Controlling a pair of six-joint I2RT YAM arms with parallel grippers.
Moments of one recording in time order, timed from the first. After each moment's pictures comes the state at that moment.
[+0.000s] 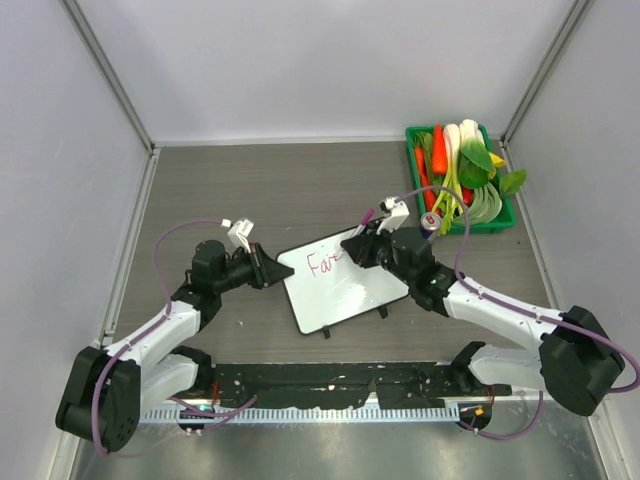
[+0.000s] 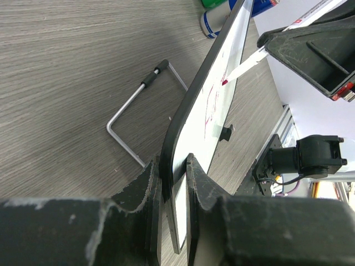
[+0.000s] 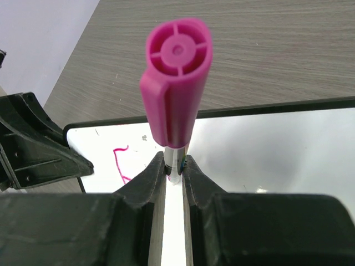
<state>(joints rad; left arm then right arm) -0.33 1.02 0.34 0.32 0.59 -0.63 0.72 1.17 0.60 0.32 0.06 0.55</state>
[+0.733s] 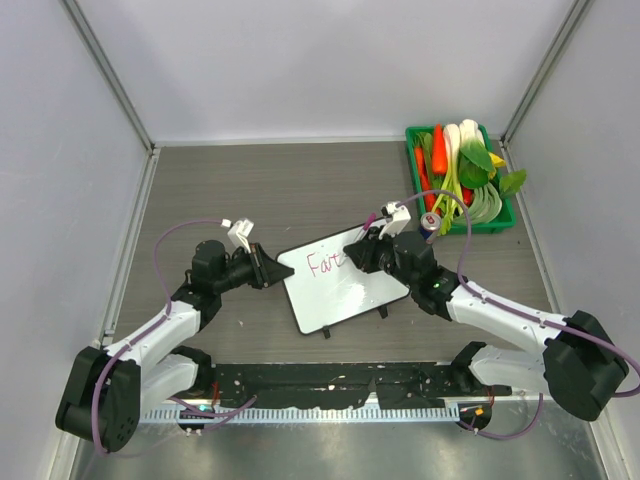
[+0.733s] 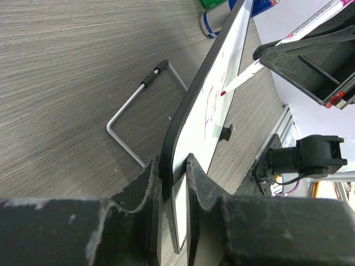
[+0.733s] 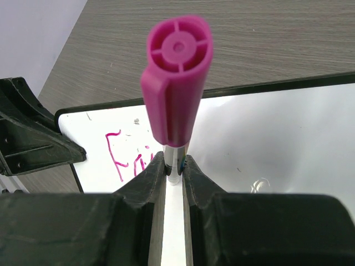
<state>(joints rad) -0.33 1.02 0.34 0.32 0.59 -0.63 0.72 1.14 0.56 0.29 0.04 0.54</state>
